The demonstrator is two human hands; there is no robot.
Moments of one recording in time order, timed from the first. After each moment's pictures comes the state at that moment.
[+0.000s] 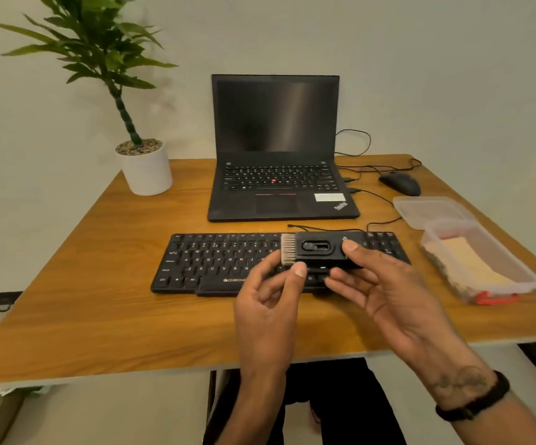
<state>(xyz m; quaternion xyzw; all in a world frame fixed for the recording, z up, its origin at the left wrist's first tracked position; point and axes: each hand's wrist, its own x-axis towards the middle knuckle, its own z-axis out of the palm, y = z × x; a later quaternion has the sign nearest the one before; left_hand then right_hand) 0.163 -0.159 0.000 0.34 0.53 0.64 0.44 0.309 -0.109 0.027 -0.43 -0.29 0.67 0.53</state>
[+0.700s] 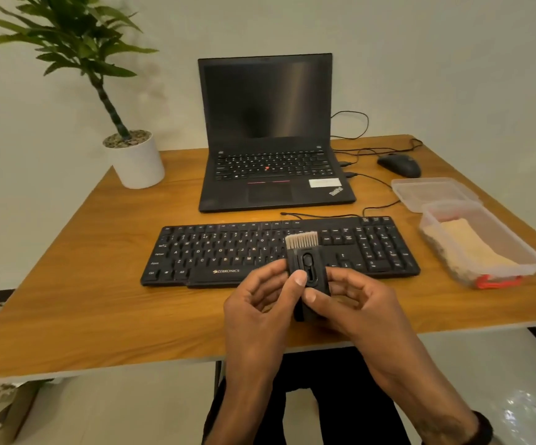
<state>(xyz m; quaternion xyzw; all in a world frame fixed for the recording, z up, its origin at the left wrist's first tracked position) 0.163 -0.165 -0.020 0.36 0.55 0.61 0.44 0.306 -0.140 -0.007 -0.51 -0.48 0.57 0.42</state>
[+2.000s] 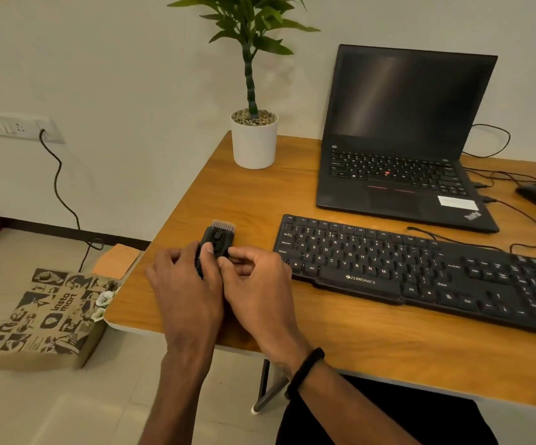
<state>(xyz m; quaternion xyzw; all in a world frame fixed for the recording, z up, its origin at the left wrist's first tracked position) -0.085 -0.177 -0.065 0.35 0.82 0.46 -0.01 0.005 -0.138 -0.043 -0.44 -0.69 0.43 0.39</state>
